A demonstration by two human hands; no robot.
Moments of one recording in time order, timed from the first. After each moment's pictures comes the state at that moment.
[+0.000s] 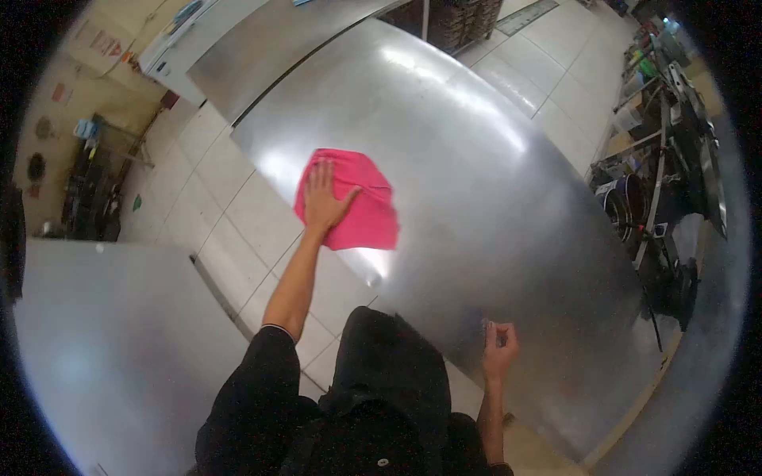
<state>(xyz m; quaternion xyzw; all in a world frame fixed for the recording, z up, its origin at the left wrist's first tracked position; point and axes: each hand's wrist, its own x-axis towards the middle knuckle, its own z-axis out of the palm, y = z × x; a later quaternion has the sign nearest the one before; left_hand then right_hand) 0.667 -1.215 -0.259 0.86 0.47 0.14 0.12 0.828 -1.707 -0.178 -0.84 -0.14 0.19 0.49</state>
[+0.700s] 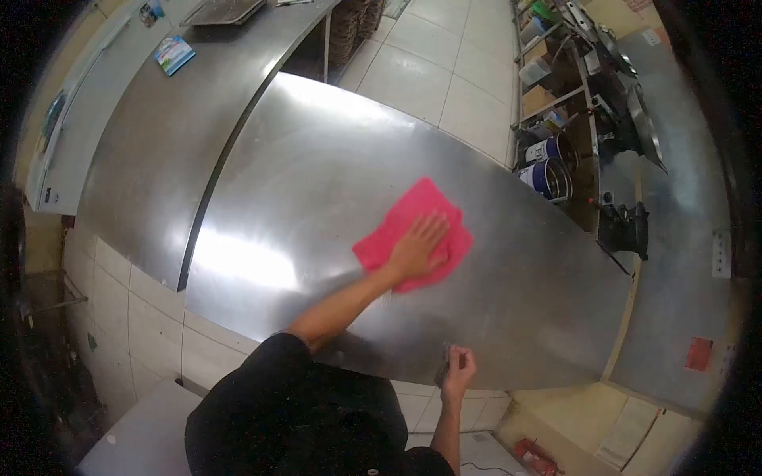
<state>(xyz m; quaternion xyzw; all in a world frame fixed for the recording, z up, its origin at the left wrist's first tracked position) 0.926 -1.127 -0.289 0.94 -0.10 0.11 0.31 0.751 -1.356 -0.143 -0.84 0.15 0.07 0.51</state>
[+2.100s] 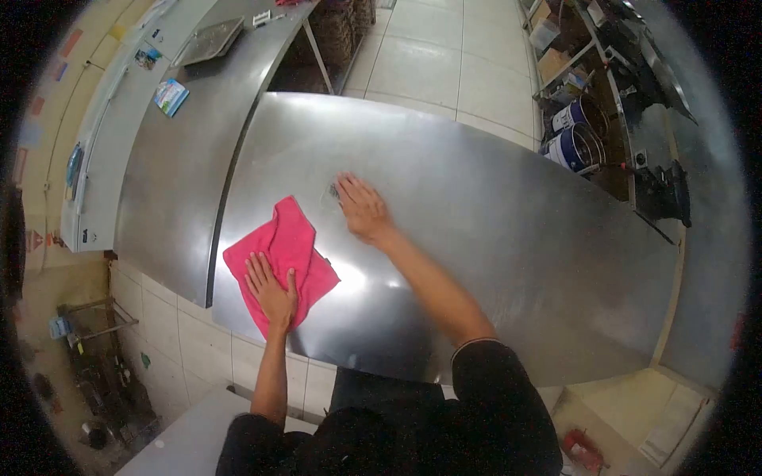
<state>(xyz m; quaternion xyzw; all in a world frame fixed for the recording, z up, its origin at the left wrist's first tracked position) 0.699 -0.953 -0.247 0.92 0.38 0.07 0.07 1.007 -1.072 -0.291 -0.89 -0.41 0.06 0.18</state>
